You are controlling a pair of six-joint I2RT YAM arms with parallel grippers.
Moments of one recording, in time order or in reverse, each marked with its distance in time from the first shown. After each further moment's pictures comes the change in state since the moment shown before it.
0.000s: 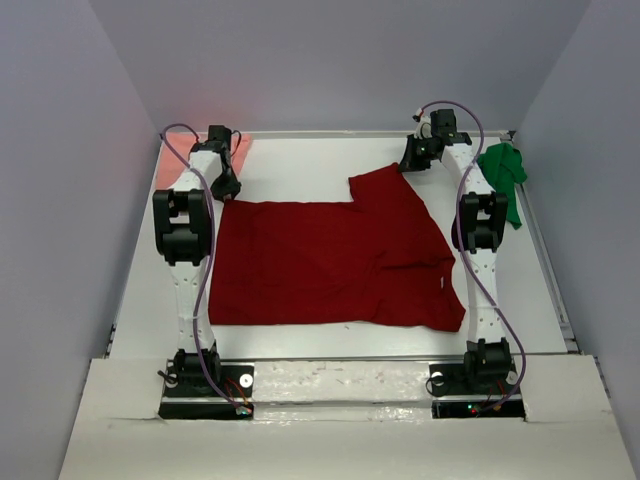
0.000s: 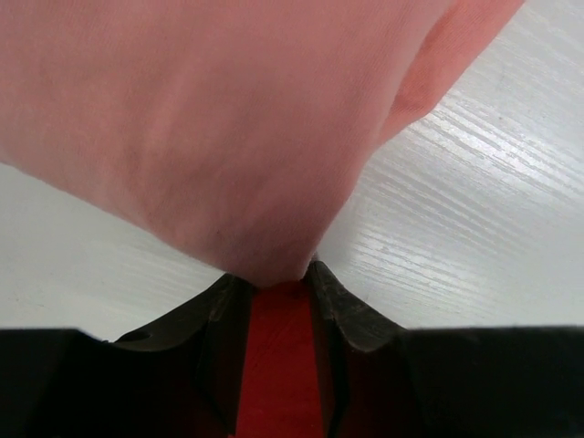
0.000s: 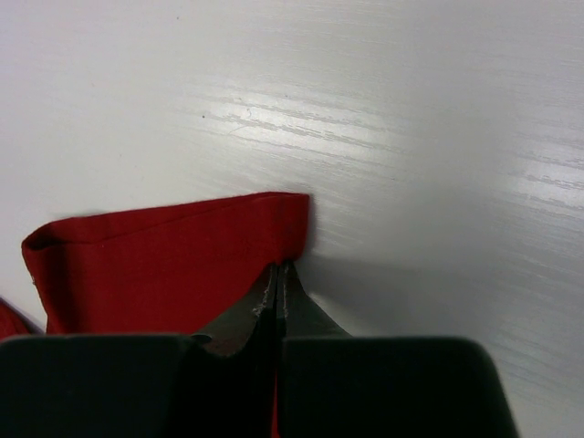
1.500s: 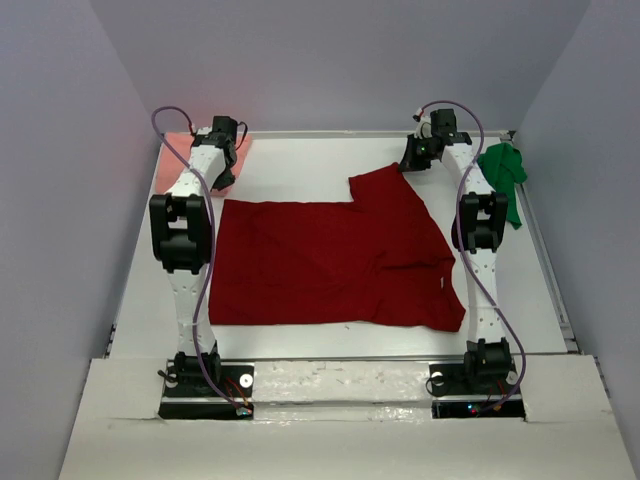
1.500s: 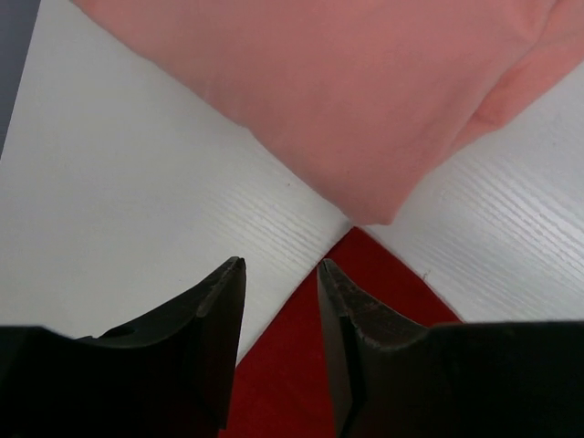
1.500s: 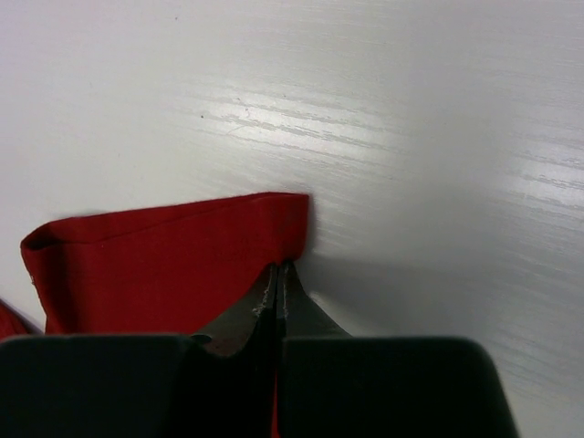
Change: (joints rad) left arm -0.054 -0.137 -0.025 -0.074 -0.329 -0.055; right arm 0.000 0.000 0.005 -0.005 0.005 -0.002
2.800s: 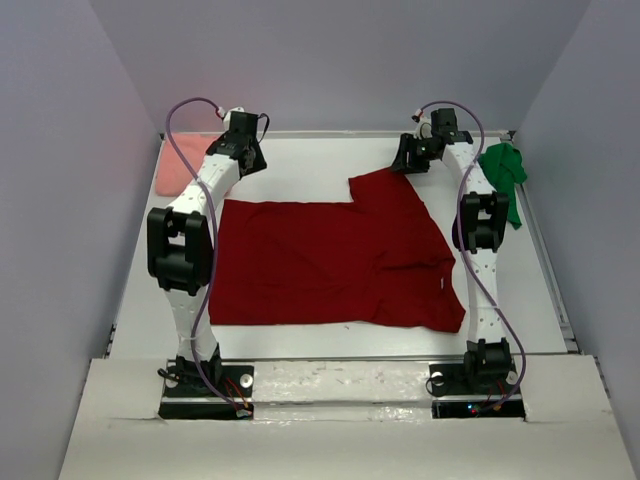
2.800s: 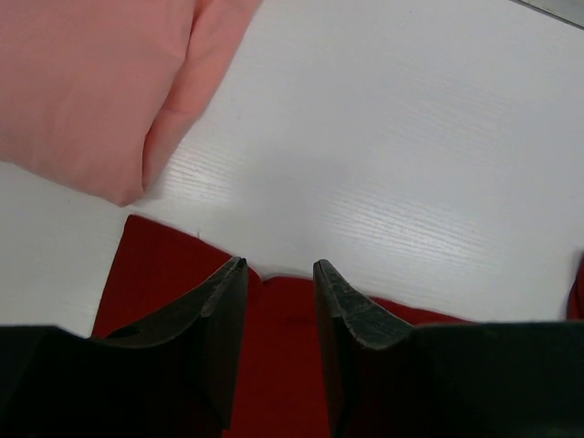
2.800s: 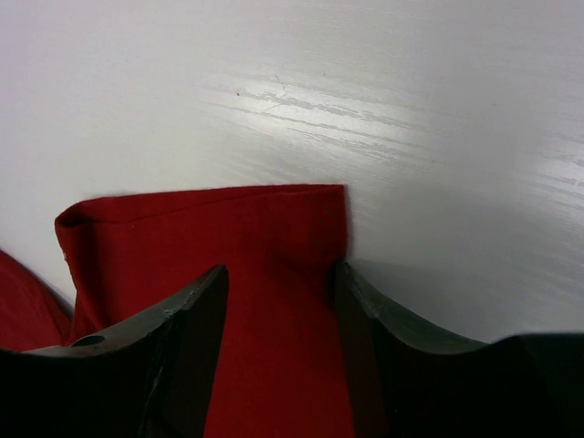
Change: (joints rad) left arm -0.132 -0.214 -0.202 0.342 0.251 0.010; right arm 0.000 -0.011 -0.003 -0.039 -0.063 -0.003
